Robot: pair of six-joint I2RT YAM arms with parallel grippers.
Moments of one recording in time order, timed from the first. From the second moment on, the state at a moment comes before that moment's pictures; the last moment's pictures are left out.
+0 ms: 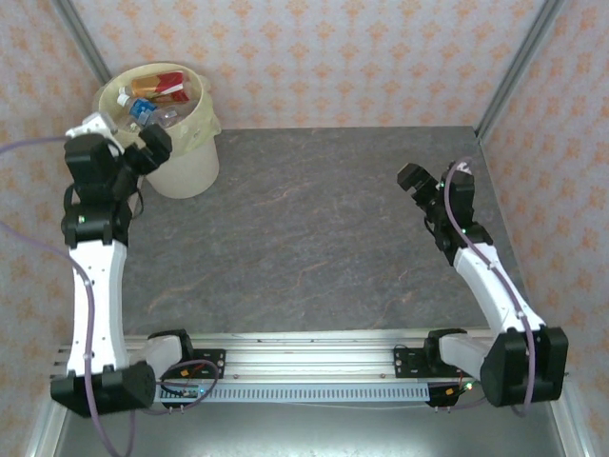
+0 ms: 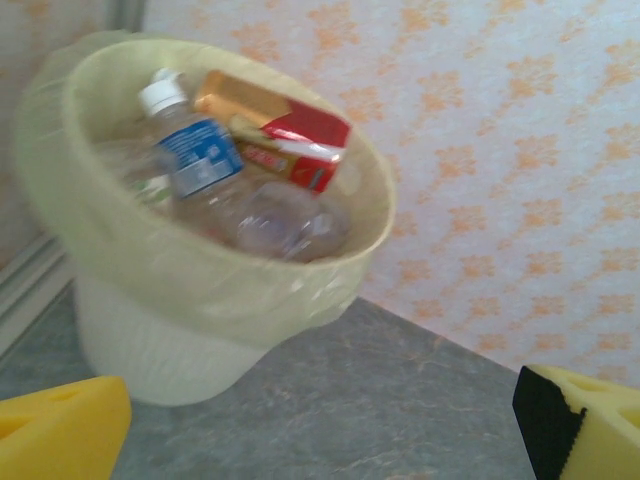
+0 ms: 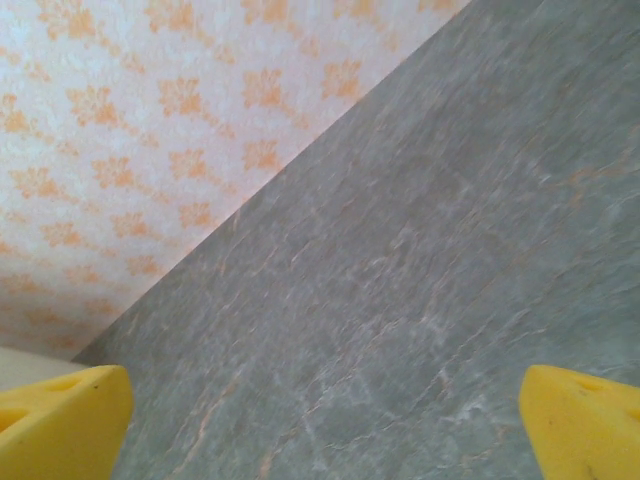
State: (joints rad) left arm 0.23 1.04 1.31 -0.56 0.07 -0.47; right arm 0.08 1.09 0.81 -0.14 -0.01 0.74
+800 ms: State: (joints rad) left arm 0.15 1.26 0.54 0.06 -0.22 -0.34; right arm 0.03 1.24 0.42 0.30 0.37 0.30
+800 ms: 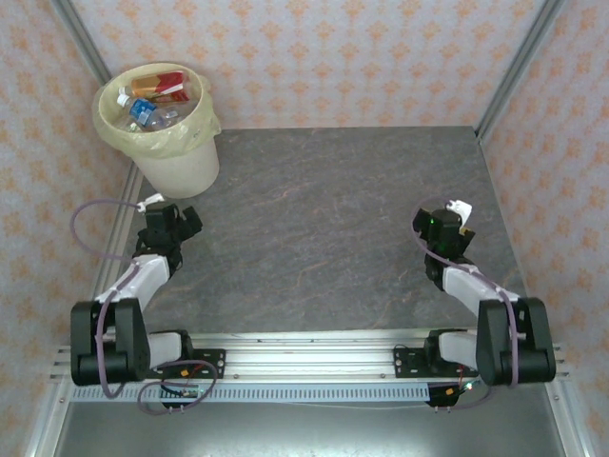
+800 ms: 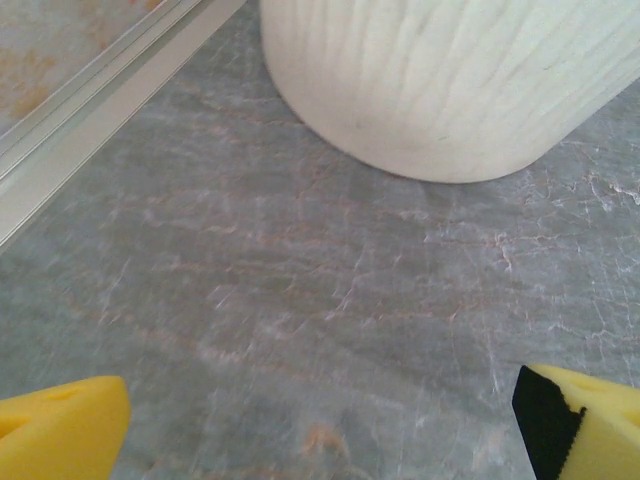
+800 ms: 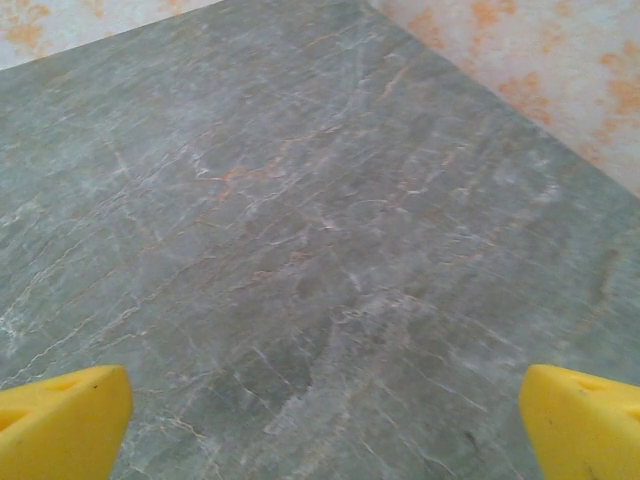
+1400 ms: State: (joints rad) left arm -0.08 1.50 0.40 0.61 -0.35 -0.10; right arm 0.03 1.43 0.26 0.82 0.24 0.19
